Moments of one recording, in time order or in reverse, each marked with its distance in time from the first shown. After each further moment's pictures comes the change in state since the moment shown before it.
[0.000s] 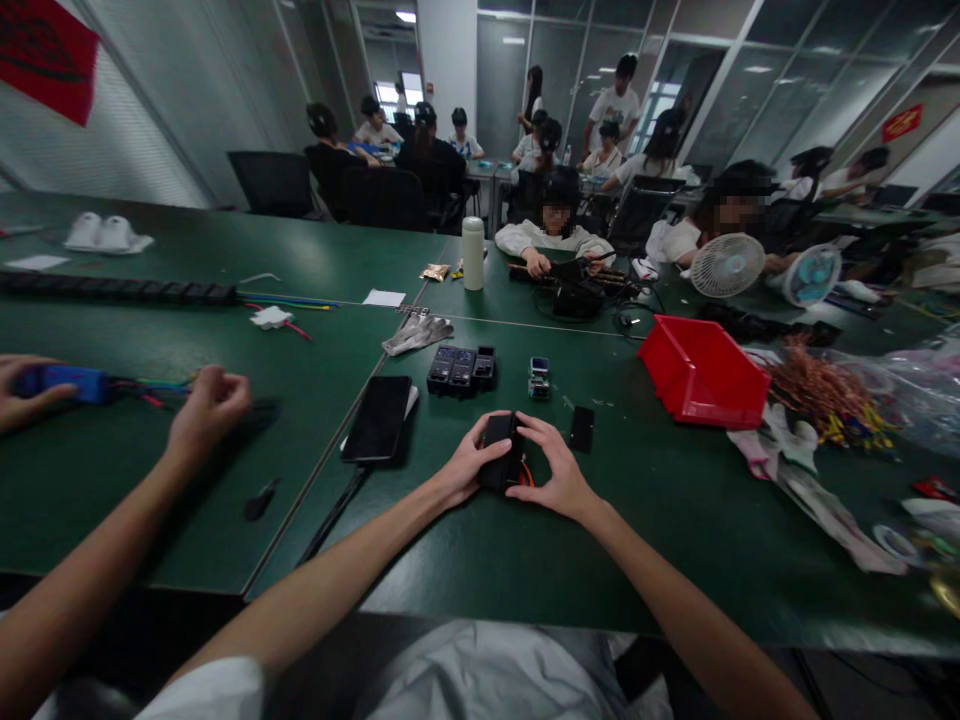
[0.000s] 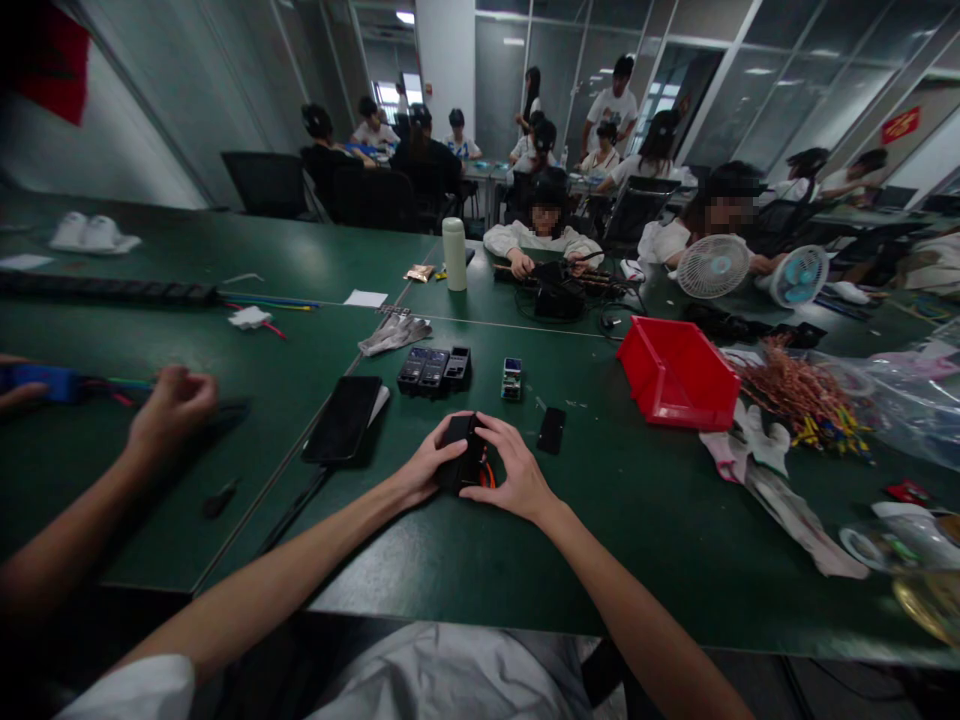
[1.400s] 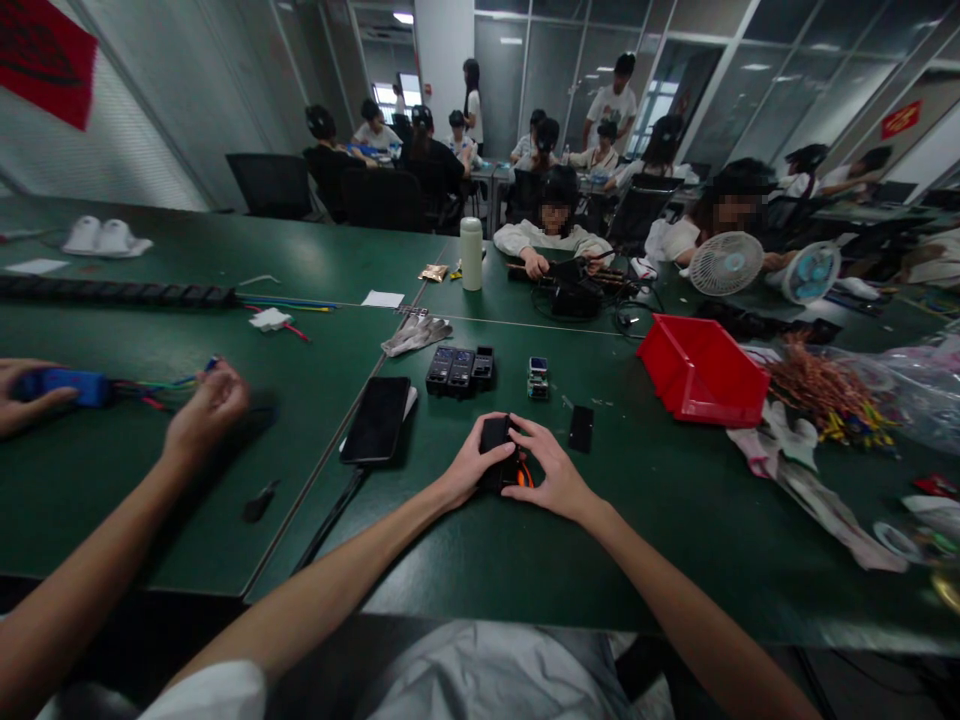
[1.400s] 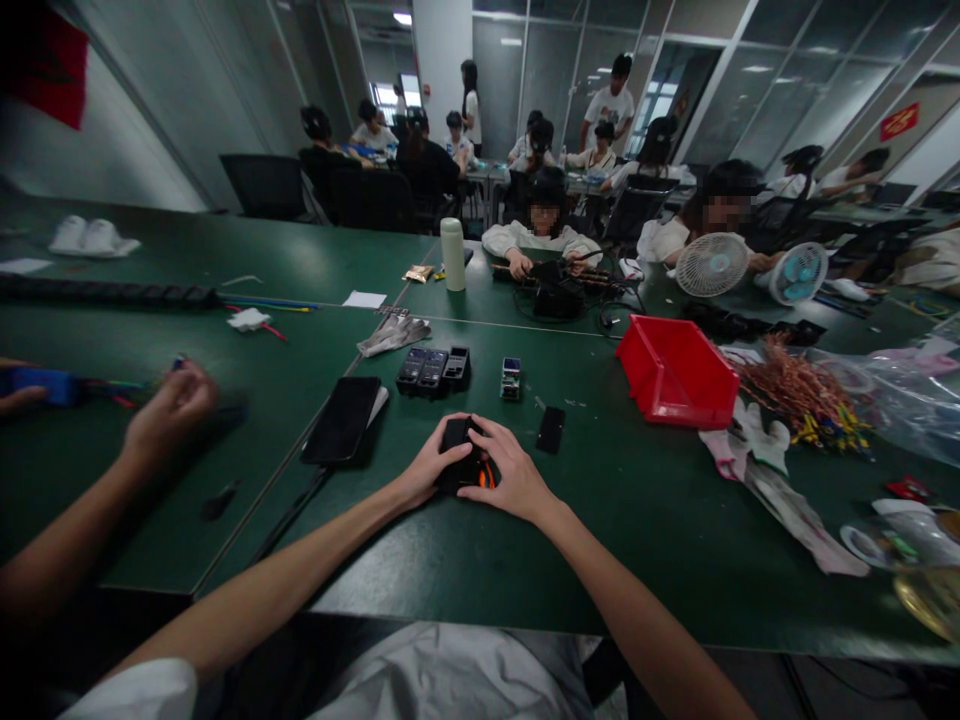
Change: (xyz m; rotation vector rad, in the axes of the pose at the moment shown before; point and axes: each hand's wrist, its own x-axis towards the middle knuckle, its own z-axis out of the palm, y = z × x) left_hand -0.002 -0.002 0.006 0.080 0.035 0.018; right_hand 0.000 0.002 0.002 -0.001 -0.092 0.018
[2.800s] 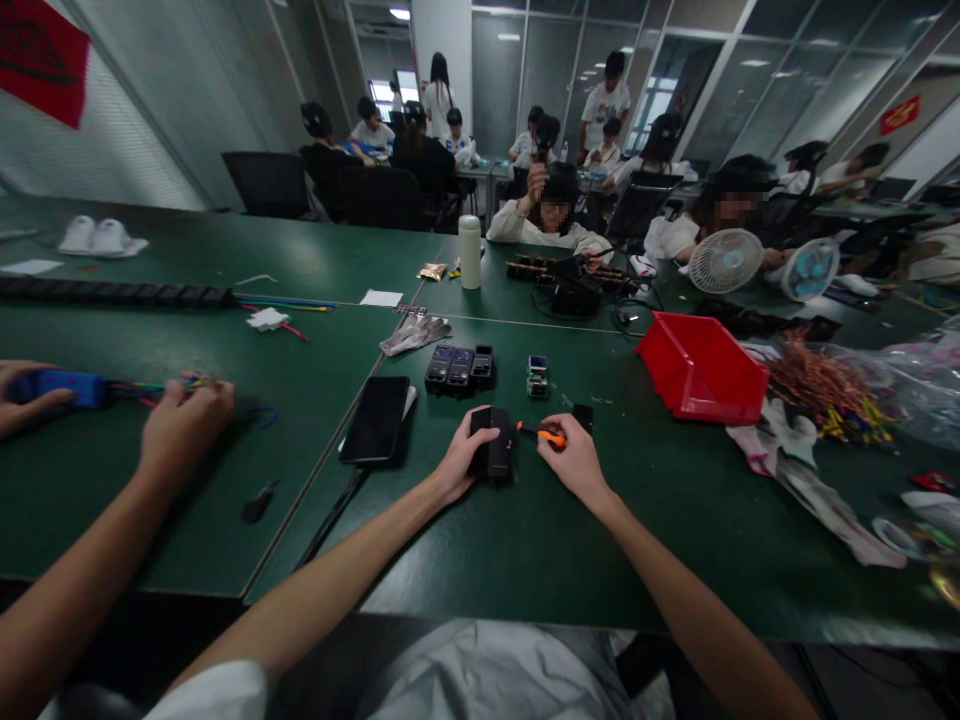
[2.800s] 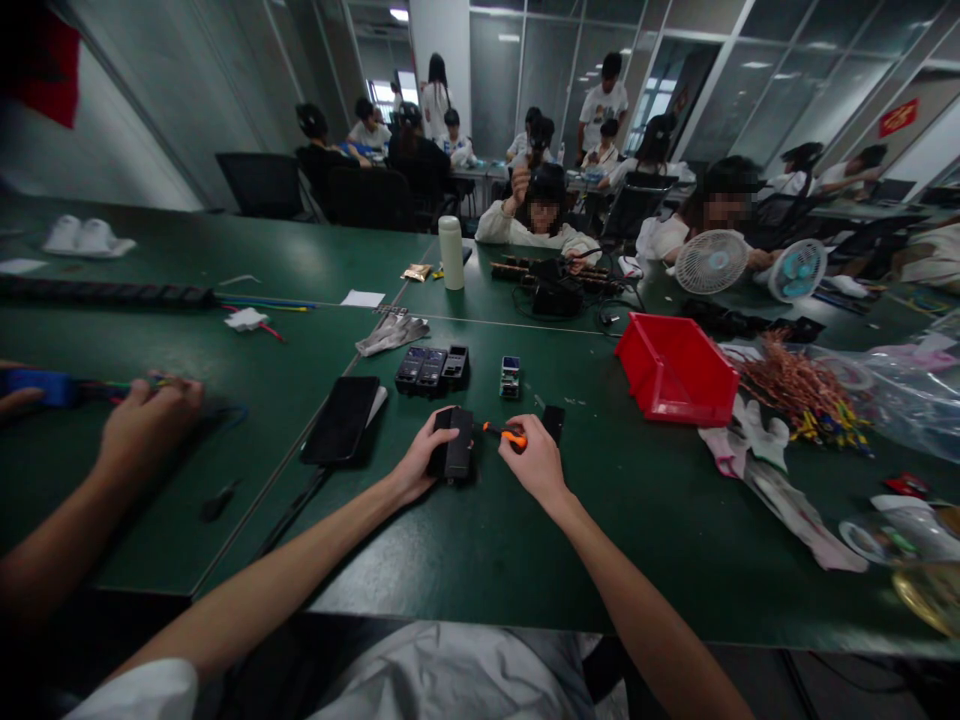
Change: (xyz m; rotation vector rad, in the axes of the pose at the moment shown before) left_hand 0.010 -0.002 -0.014 -0.061 0.140 -0.035; right_hand -0.001 0.018 -0.009 -0.096 0.269 0.445
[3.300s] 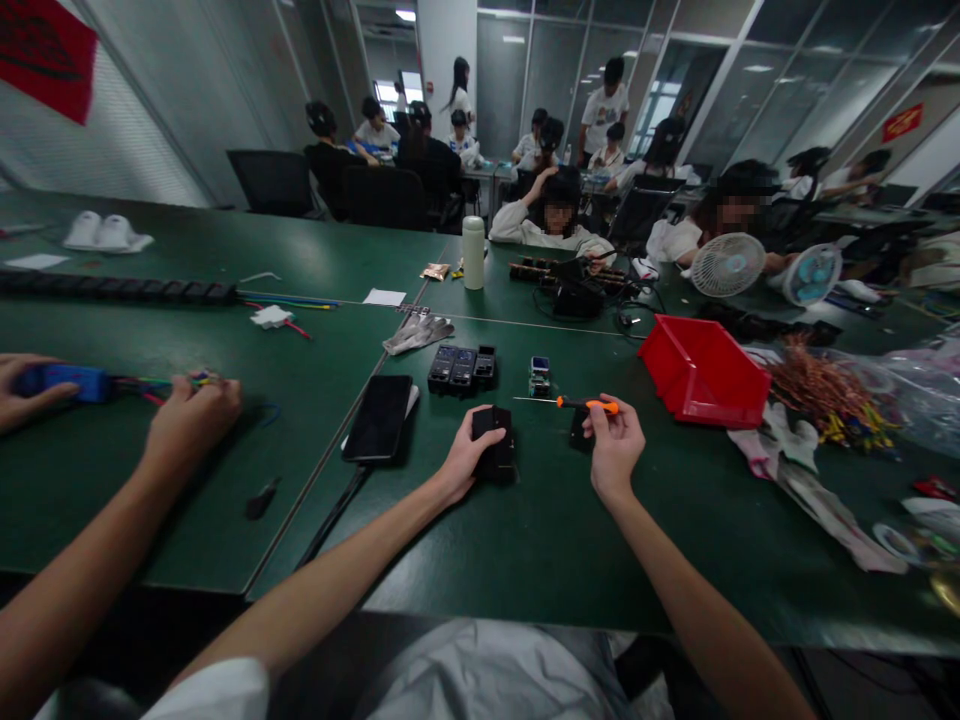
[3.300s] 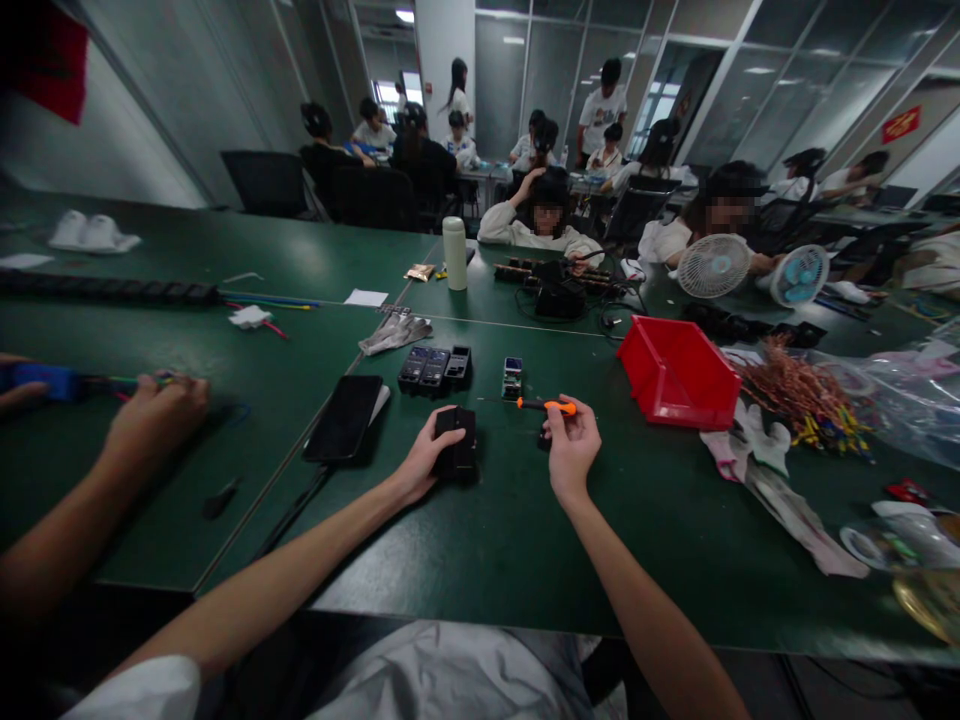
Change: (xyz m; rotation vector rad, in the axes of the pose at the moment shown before) left_hand 0.000 -0.003 -0.001 0.070 0.025 0.046; right_hand 0.011 -0.001 -0.014 0.666 0.565 0.150
